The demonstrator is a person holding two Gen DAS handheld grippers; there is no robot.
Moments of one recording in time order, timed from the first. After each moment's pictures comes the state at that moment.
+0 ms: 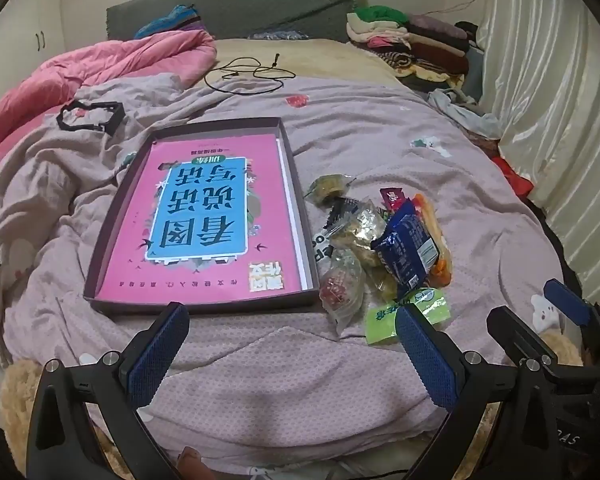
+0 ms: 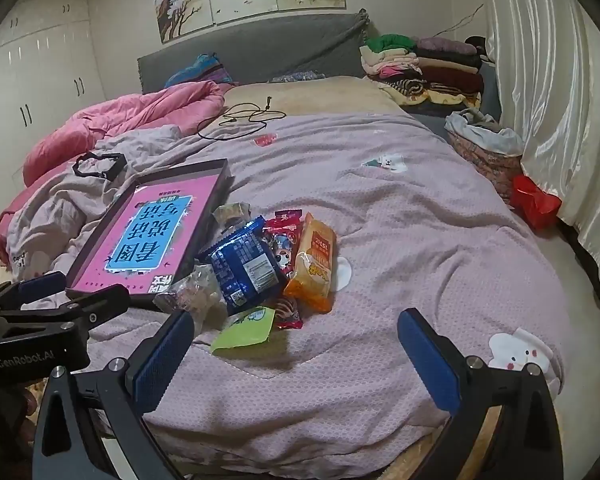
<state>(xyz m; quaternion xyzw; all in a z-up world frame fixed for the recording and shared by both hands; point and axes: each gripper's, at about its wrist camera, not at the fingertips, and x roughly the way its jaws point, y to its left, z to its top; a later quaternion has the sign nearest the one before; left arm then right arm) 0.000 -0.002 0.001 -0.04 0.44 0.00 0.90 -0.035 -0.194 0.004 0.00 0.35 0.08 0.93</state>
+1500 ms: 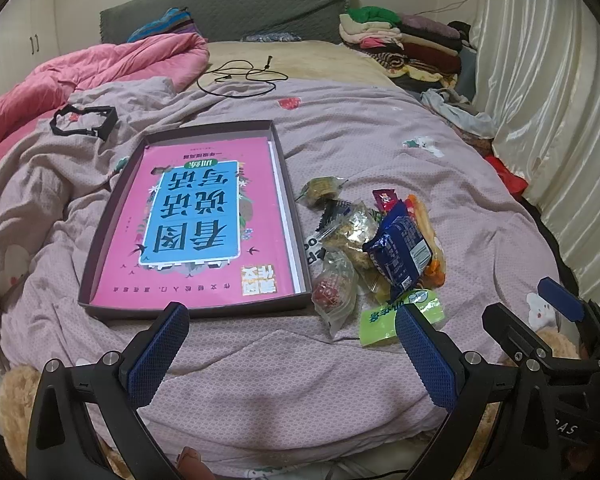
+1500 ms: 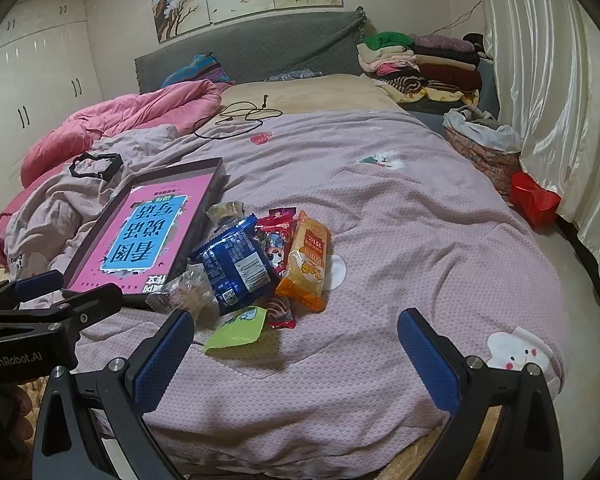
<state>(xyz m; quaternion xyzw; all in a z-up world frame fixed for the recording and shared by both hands) 0.001 -0.006 0.001 -0.03 0.43 -0.01 0.90 -0.032 -0.198 0.002 0.00 0.35 0.07 0.93</state>
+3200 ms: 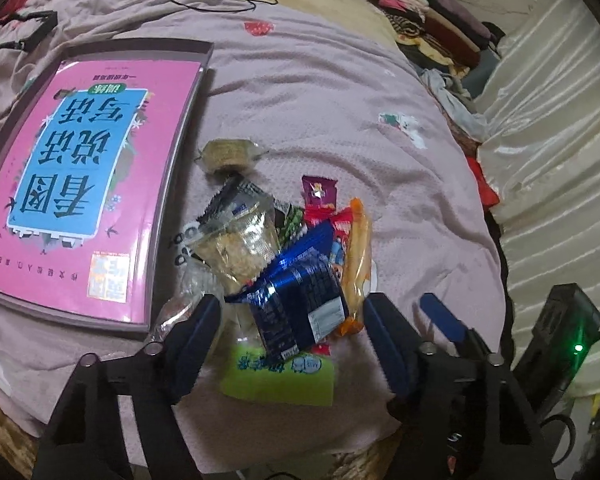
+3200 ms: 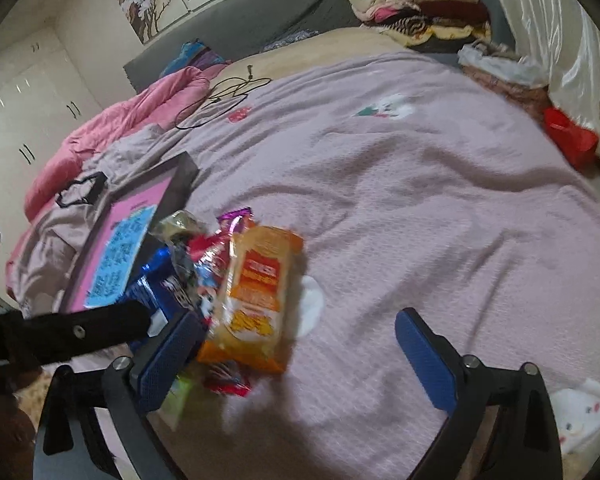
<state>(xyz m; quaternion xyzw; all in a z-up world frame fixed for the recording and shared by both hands) 0.103 -0.062 -0.032 -0.19 0.54 -0.05 0.82 0.081 -0.250 -0.055 0.11 0.43 0.14 0.89</state>
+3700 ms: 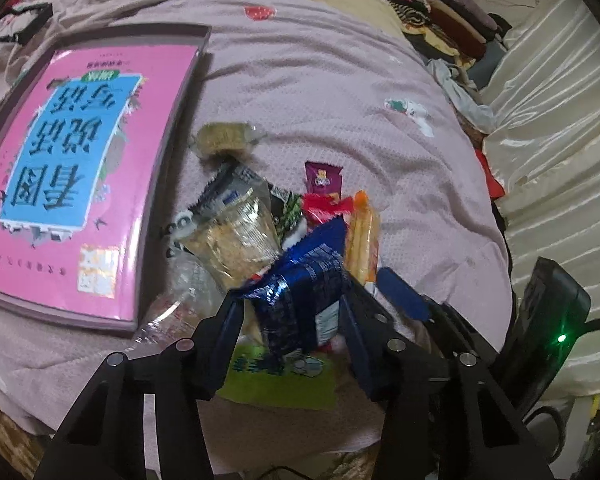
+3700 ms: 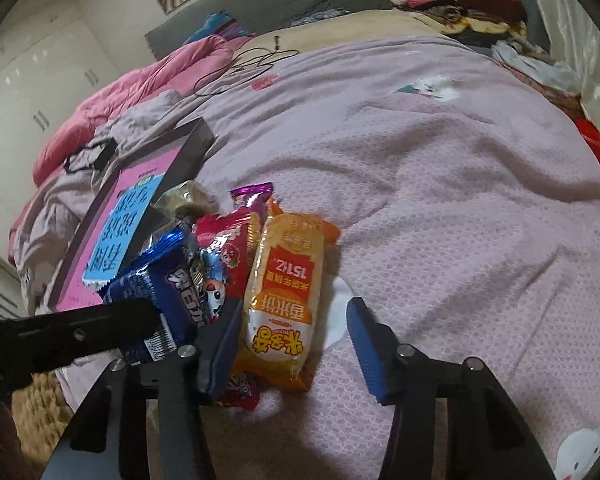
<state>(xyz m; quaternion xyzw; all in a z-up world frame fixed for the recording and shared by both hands) 0.111 -0.069 -0.047 -0.19 0.57 -0.04 0.80 0.098 -0.226 -0.074 0.05 0.46 0.18 0.87</state>
